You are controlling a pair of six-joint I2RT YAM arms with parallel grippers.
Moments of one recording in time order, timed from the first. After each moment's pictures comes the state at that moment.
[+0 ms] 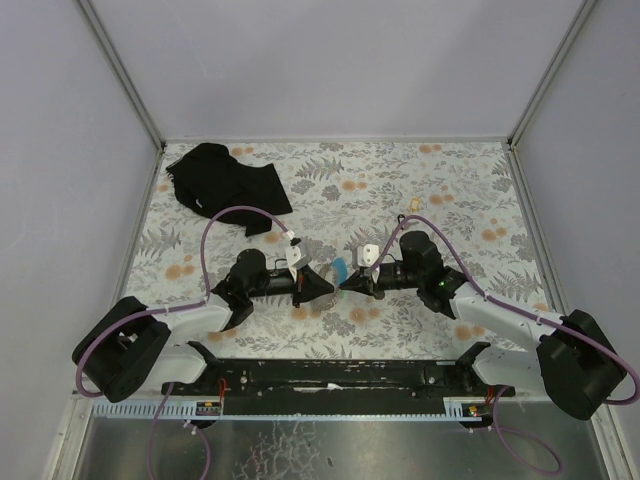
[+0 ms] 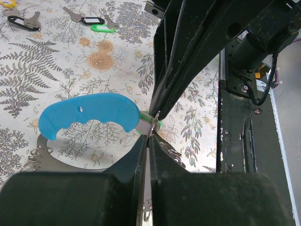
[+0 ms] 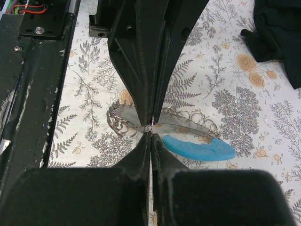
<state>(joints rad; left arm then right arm) -0.65 1.27 0.33 0.79 0.71 -0.15 0.67 1.17 0.53 0.22 -0.79 -0.44</state>
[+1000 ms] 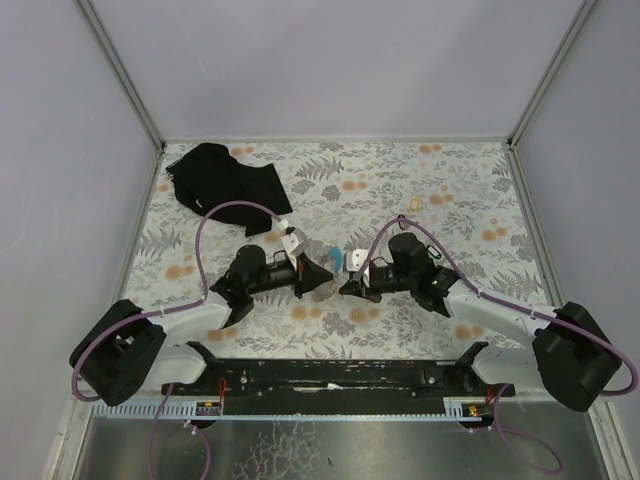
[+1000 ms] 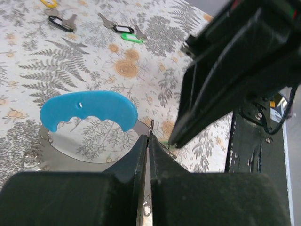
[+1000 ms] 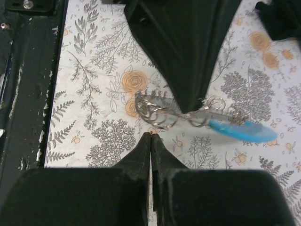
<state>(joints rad) -0.65 1.25 0.36 0.74 0.59 -0.23 0.71 1.21 0.56 0.13 -0.71 -0.49</state>
